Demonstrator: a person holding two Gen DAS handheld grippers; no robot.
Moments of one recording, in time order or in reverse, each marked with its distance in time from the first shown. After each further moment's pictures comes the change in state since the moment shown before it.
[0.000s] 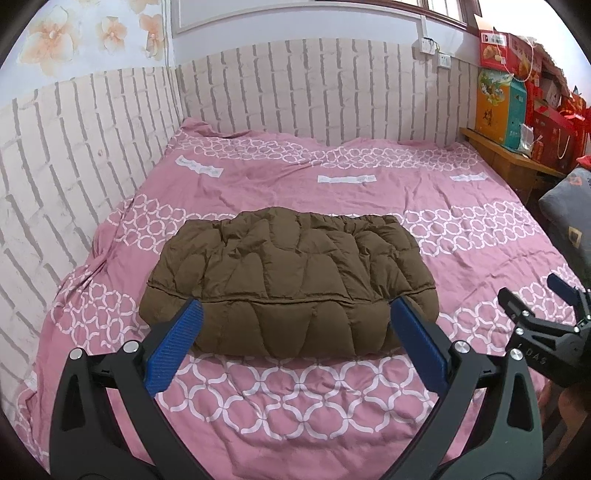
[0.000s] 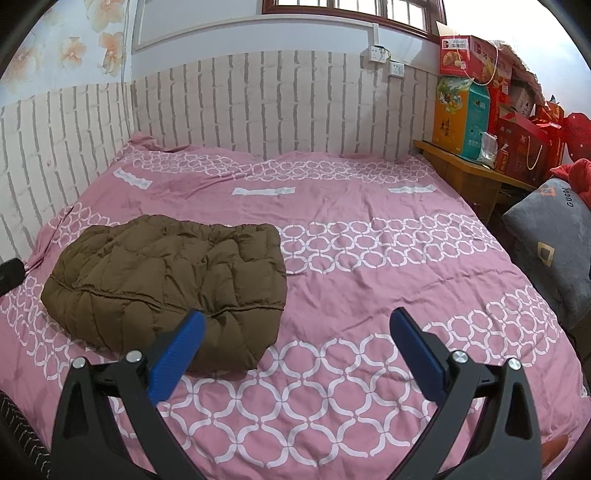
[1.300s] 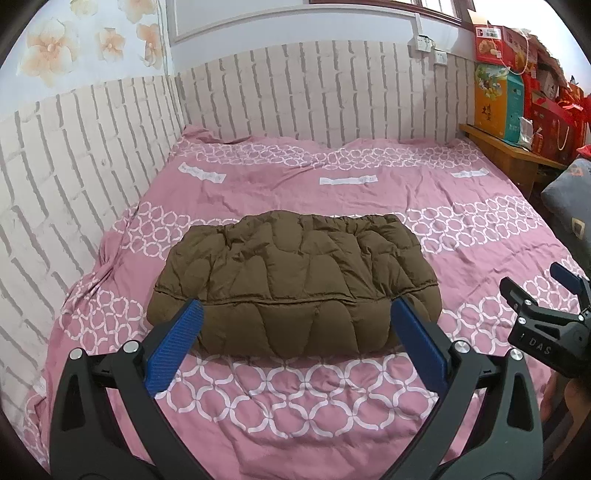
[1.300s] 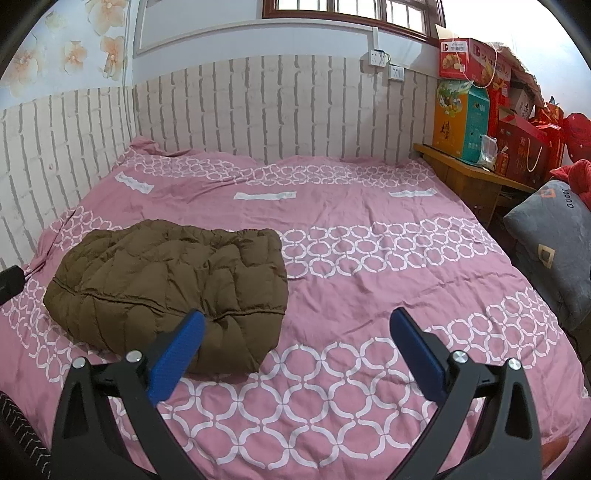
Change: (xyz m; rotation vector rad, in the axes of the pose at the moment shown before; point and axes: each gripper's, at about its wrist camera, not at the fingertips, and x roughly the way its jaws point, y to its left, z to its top) left arm -0.006 -0.007 -0.002 0.043 -0.009 0.022; right arm -0.002 0.004 0.002 0.009 -0.014 -0.004
